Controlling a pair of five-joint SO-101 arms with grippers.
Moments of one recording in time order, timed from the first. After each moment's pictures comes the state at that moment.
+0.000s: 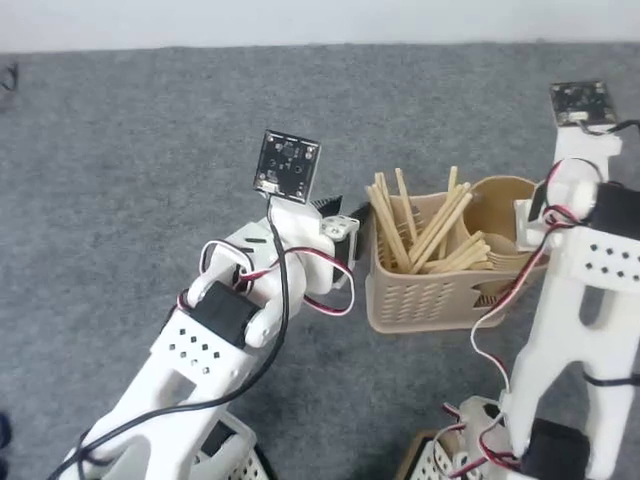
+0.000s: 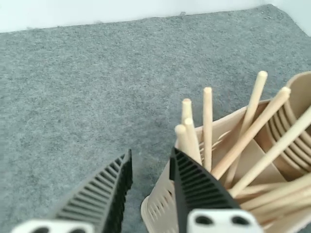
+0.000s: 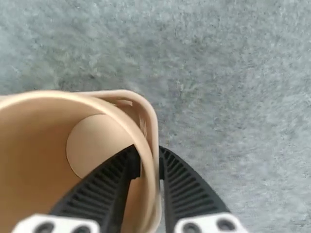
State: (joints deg) left arm 29.2 -43.3 45.1 45.2 22.9; right arm 9.9 -22.6 5.6 92.8 14.5
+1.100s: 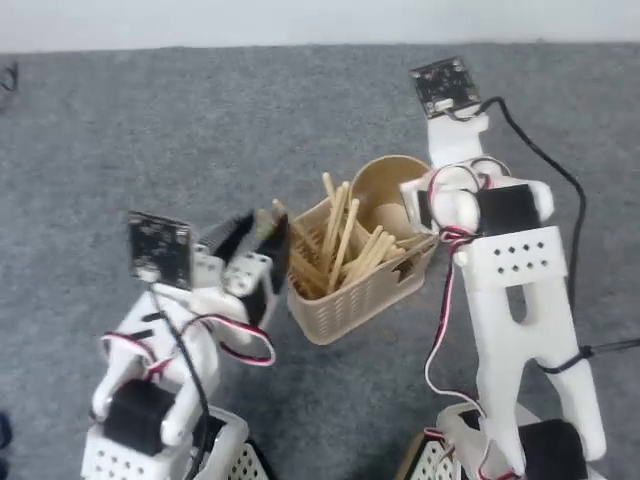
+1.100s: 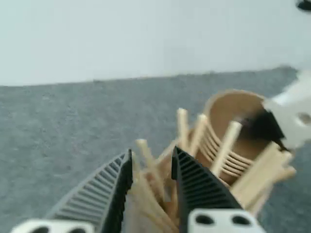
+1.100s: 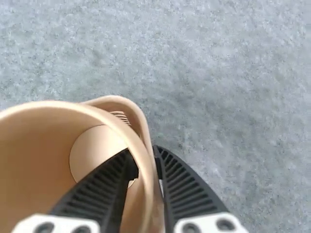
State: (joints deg) left arm 18.6 -80.0 57.4 56.3 16.6; right arm -15.3 -22.7 13.0 75.0 7.9
